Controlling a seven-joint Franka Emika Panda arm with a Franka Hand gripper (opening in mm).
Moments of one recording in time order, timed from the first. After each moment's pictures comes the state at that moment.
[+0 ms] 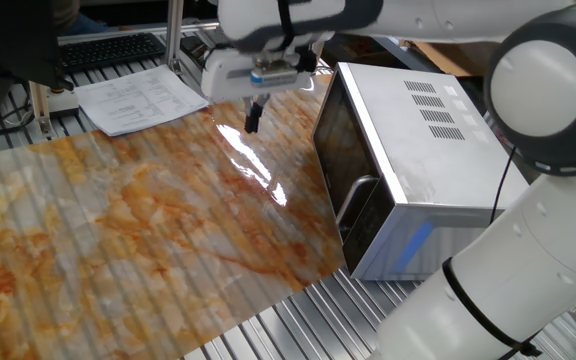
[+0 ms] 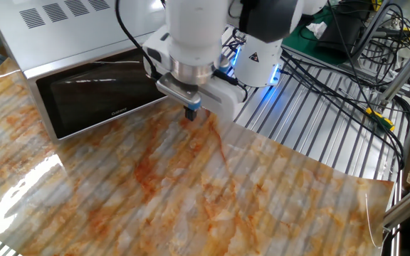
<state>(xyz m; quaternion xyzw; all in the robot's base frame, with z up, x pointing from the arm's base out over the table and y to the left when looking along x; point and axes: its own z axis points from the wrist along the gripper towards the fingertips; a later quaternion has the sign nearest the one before) 0.489 0.008 0.285 -0.01 -1.00 0.01 0.06</state>
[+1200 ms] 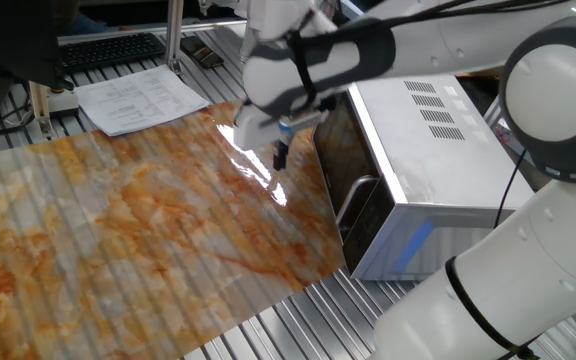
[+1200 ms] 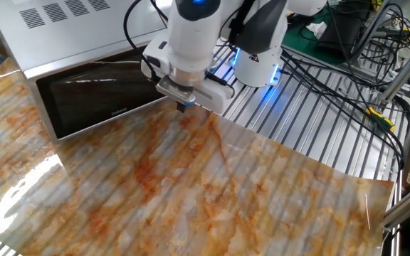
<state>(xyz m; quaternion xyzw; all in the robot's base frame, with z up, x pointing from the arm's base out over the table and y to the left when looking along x) 0.432 -0.049 0.218 0.05 -0.99 0.05 0.07</state>
